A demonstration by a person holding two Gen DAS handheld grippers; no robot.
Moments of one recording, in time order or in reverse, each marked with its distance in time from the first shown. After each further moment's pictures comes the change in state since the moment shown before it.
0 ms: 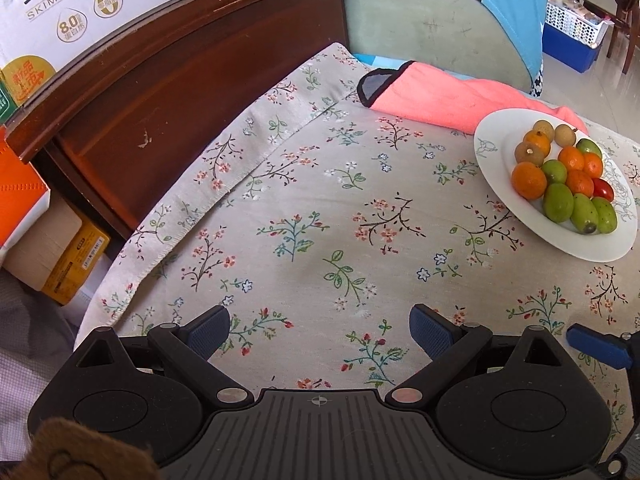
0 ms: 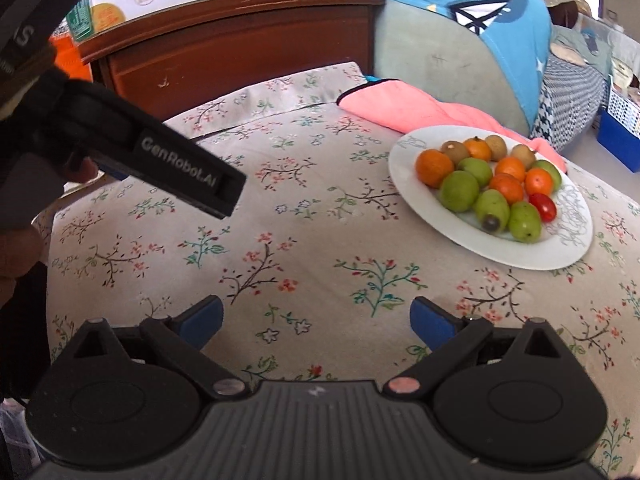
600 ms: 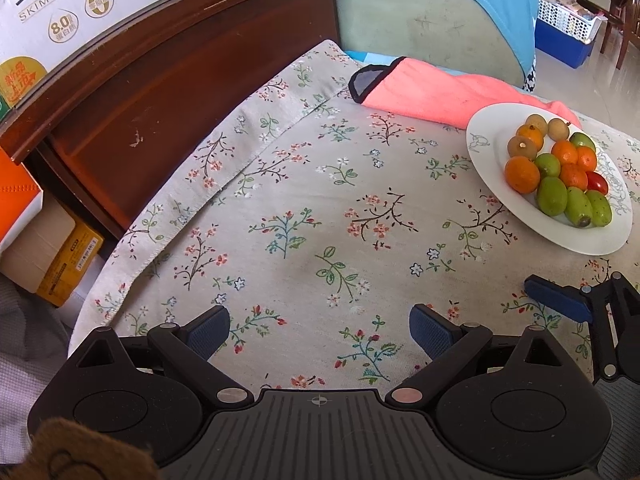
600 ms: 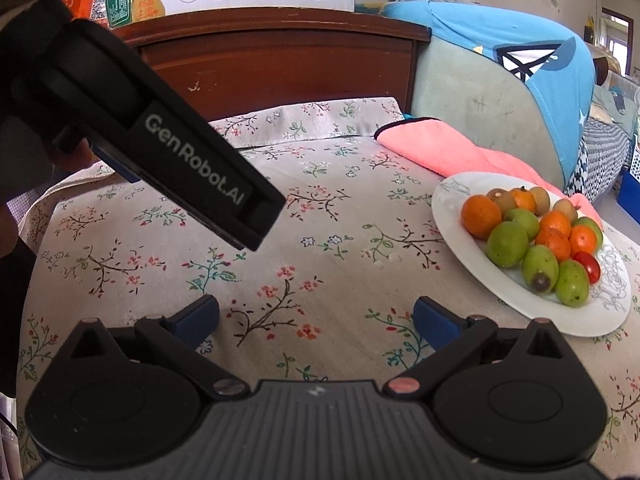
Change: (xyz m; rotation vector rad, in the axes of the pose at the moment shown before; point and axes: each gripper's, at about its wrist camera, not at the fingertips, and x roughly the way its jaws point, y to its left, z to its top) left arm 0.002 -0.002 -0.001 0.014 0.006 -0.016; right arm 0.028 0.010 0.004 -0.123 -0.127 0.019
